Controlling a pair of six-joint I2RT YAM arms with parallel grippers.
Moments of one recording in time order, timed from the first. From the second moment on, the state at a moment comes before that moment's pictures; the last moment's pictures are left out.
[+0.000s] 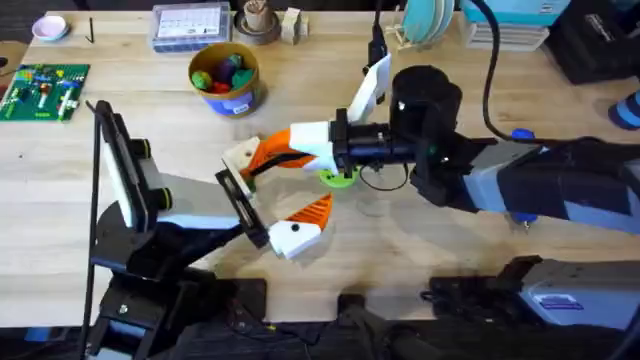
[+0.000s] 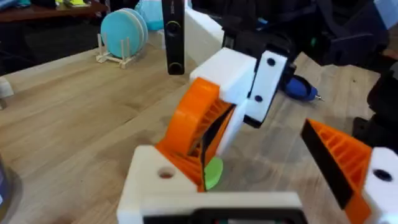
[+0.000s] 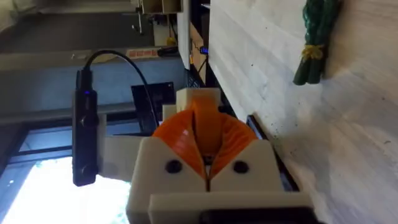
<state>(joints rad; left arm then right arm) -0.23 0.01 0.01 -0.08 0.79 -0.07 0.69 1.52 0.58 0.69 -0.78 1.33</state>
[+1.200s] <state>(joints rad) -0.22 0.01 0.01 -0.08 0.82 -0.01 0.69 1.52 0.62 0.63 -0.83 1.08</state>
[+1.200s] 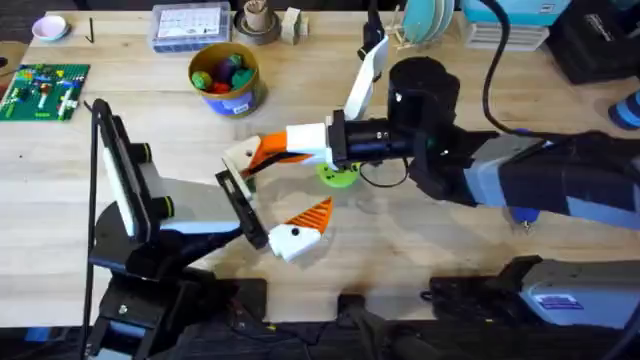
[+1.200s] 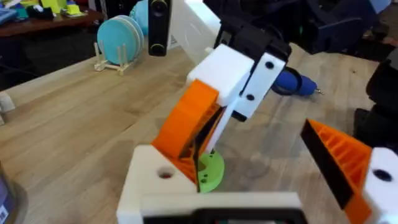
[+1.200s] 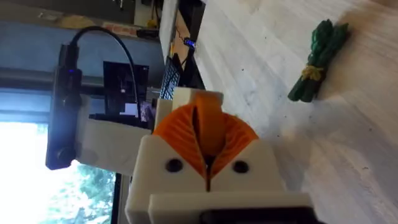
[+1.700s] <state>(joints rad) -0.23 0.01 0.01 -0.09 0.93 0.04 0.62 1.54 0.62 0.62 -1.11 1.04</state>
